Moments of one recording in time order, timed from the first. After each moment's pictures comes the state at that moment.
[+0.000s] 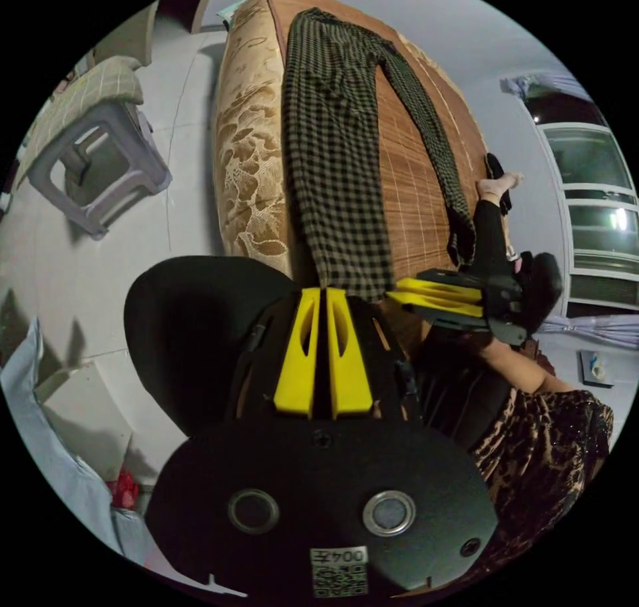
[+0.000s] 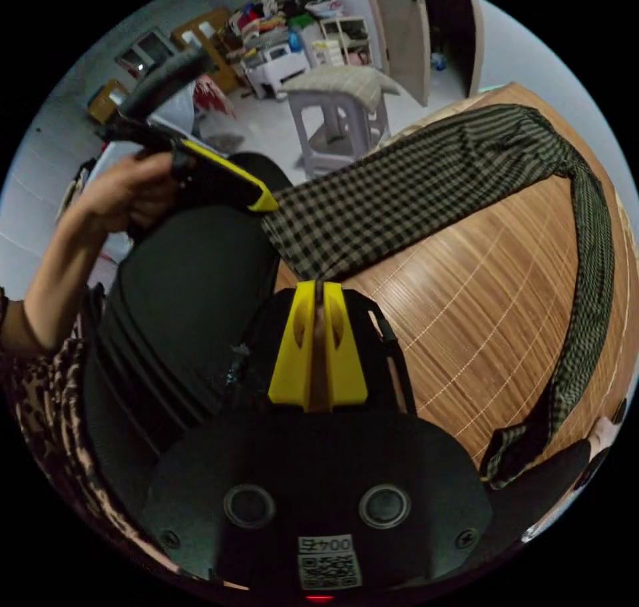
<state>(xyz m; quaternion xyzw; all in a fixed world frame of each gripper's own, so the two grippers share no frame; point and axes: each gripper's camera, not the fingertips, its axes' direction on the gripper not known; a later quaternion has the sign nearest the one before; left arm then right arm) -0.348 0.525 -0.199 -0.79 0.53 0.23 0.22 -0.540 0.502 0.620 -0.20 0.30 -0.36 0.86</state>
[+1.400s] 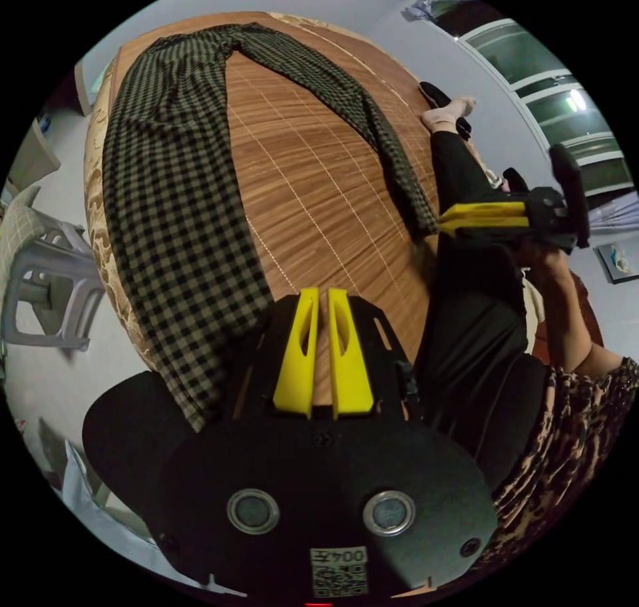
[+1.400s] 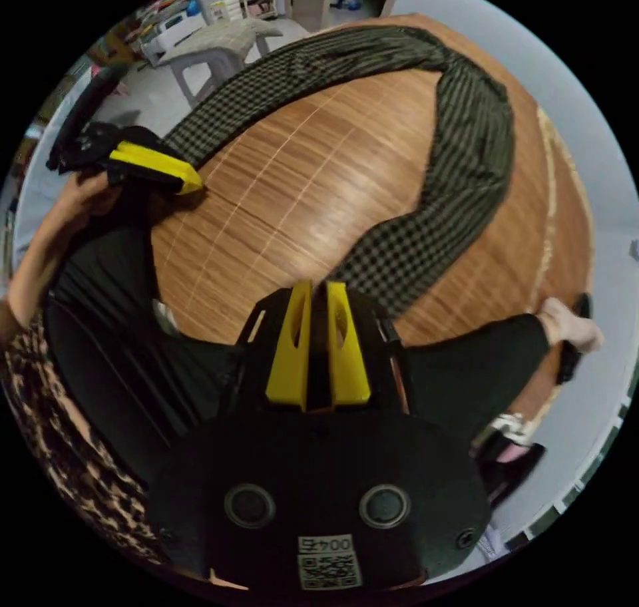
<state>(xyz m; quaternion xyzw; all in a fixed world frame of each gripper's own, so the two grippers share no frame) -0.229 0.633 -0.458 -0.67 0.66 0.29 0.17 -0.618 0.488 0.405 -0.22 0.47 -0.23 0.82</state>
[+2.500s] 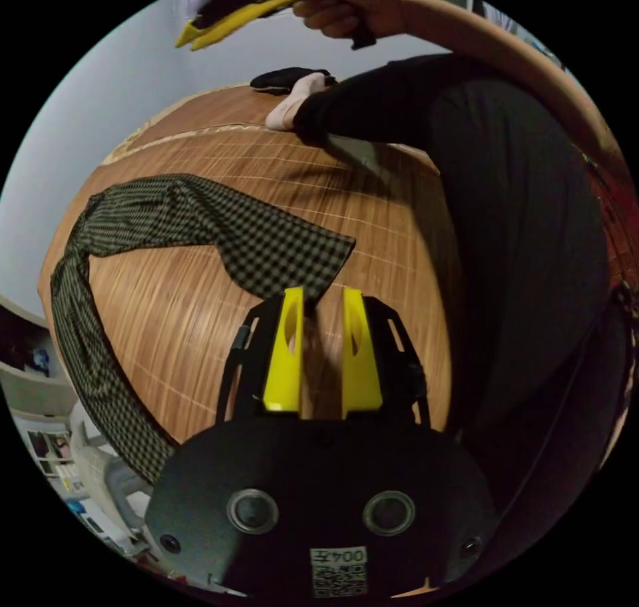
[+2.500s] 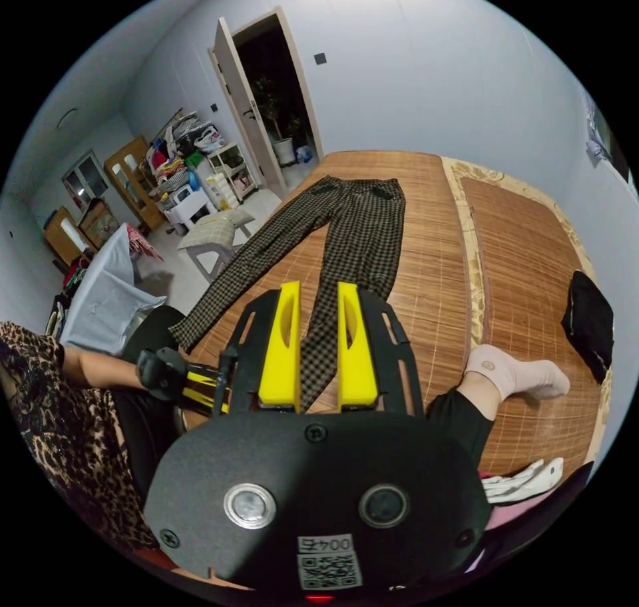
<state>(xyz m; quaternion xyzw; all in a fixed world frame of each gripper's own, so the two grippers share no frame) -0.194 0.651 -0.826 -0.35 0.83 0.39 0.17 -0.649 0.422 0.013 0.10 0.32 -0.28 0.90</state>
